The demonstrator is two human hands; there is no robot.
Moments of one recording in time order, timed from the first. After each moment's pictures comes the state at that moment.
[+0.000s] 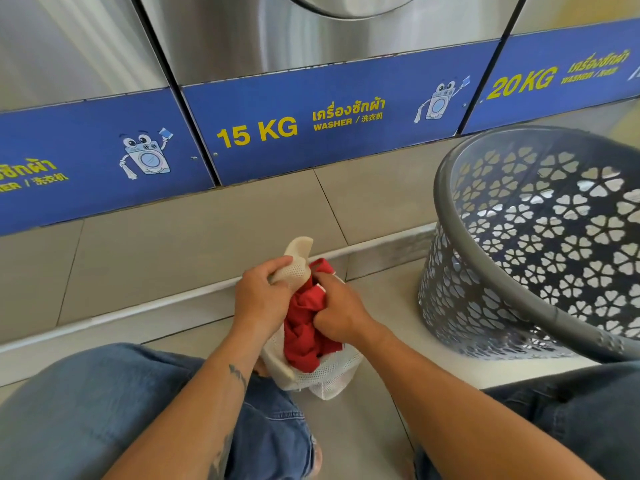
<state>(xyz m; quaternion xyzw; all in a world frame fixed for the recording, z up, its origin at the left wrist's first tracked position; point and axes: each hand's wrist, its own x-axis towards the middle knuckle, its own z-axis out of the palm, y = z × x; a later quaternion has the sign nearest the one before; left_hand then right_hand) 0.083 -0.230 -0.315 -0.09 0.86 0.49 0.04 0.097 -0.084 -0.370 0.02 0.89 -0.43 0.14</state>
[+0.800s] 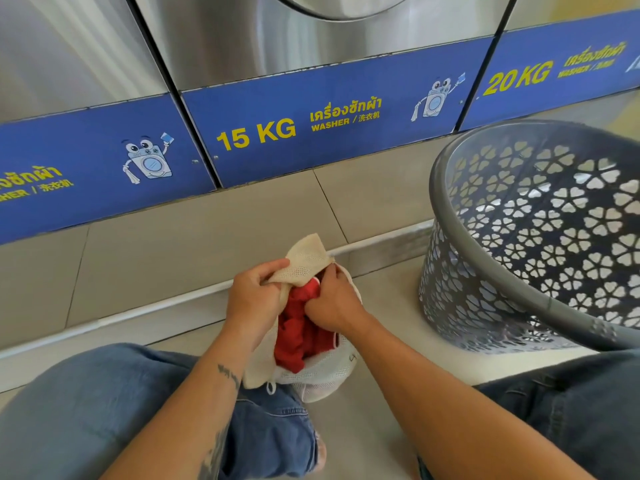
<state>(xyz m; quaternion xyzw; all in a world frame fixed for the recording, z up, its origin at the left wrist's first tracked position) 0.095 -0.240 -0.307 -0.13 0.79 0.59 0.08 0.086 -0.100 -0.373 0.11 0.87 -0.44 0.18</state>
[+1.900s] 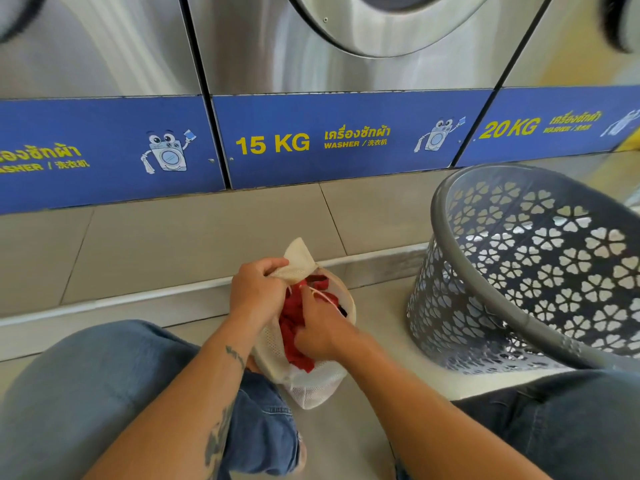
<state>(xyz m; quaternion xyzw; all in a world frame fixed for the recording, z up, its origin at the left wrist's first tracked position) 0.094 -0.248 -0.298 -0.15 0.83 0.53 0.06 0.129 -0.120 -0.322 -0.02 0.91 -0.33 0.26</state>
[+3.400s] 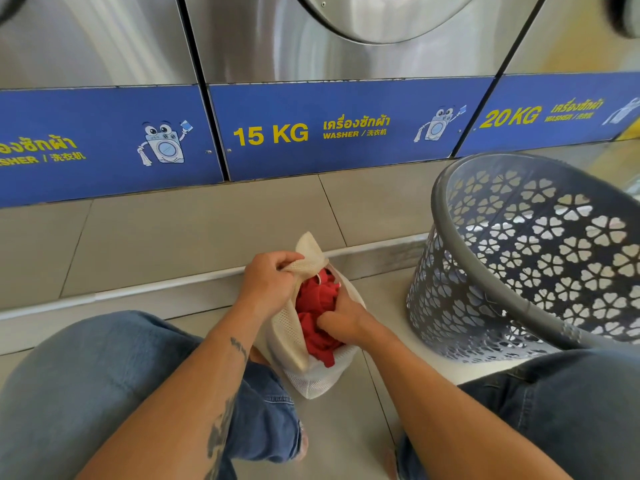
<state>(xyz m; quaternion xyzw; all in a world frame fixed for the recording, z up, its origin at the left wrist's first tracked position) 0.096 -0.241 -0.292 -0.06 0.85 0.52 0.09 0.128 -0.084 -0.350 0.14 0.85 -0.42 0.29</state>
